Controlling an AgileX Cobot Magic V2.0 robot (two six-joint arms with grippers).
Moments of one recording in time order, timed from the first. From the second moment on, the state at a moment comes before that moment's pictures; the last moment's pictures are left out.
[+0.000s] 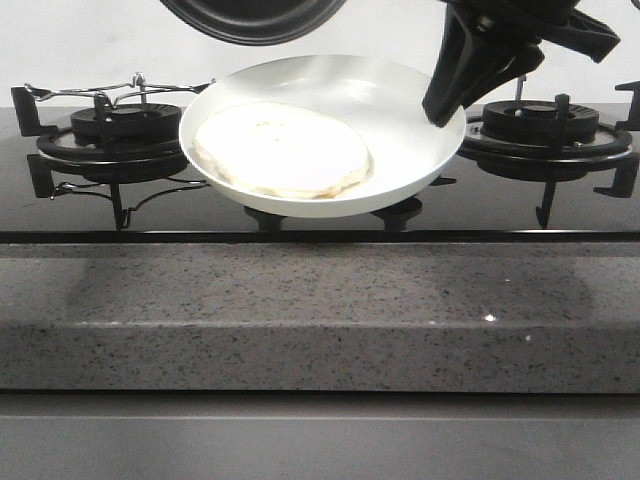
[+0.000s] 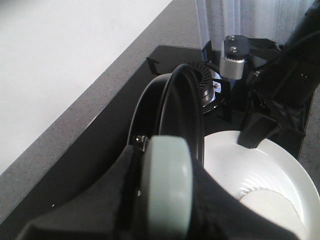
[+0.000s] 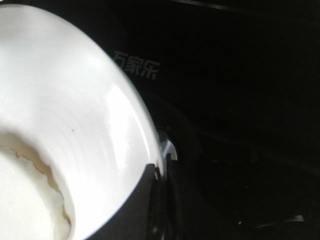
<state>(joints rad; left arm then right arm) -0.15 1.41 -1.55 -0.96 1.01 1.28 0.34 1.56 -1.27 0.35 0.75 -0.04</state>
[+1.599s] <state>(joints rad) 0.35 1.98 -1.55 -1.38 1.15 0.54 0.34 1.56 -1.27 0.35 0.75 -0.04</state>
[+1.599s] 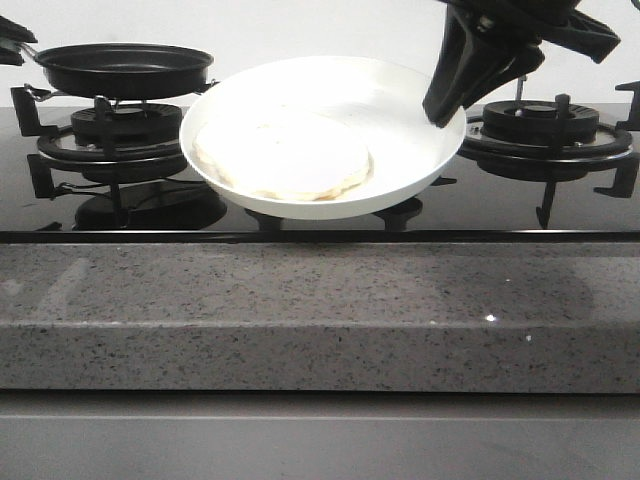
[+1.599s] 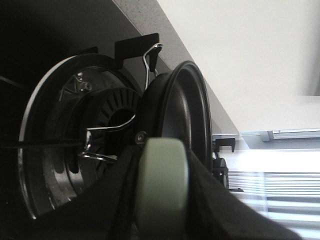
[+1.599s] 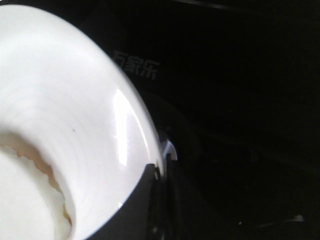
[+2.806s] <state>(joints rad) 0.37 1.54 -1.55 -0.77 1.14 0.40 0.34 1.56 -1.27 0.35 0.75 -0.04</state>
